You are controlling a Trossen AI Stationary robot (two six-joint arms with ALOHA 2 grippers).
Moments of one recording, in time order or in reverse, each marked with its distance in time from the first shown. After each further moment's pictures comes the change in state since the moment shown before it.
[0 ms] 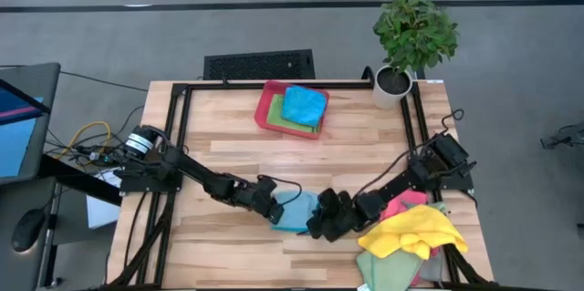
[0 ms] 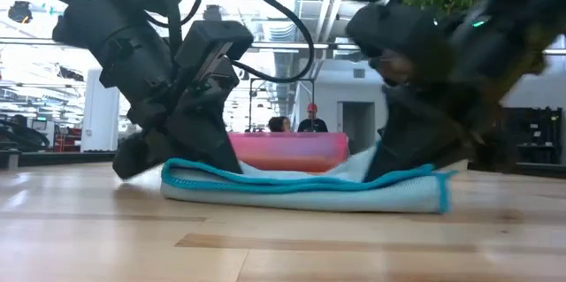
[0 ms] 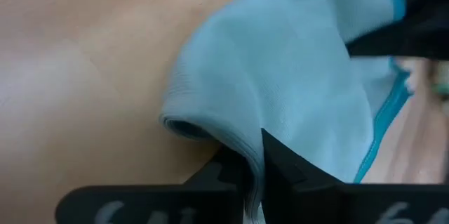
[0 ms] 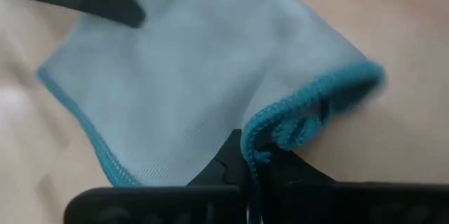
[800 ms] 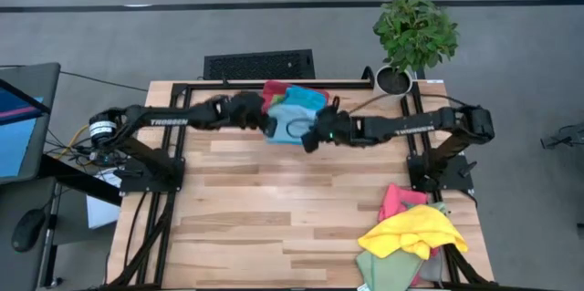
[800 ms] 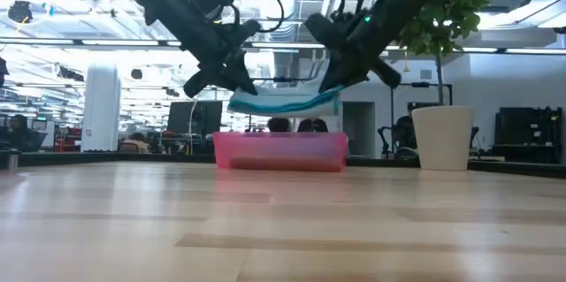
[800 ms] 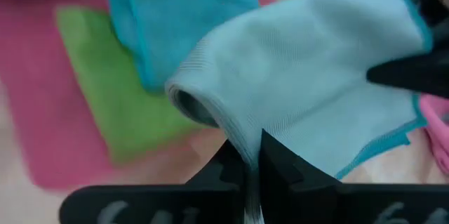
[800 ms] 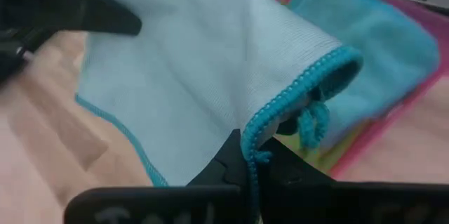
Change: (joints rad) left arm 0.729 -0.354 0.096 -0.296 0.176 0.588; right arm -0.626 -0.347 0.004 -0.064 -0.088 -0.634
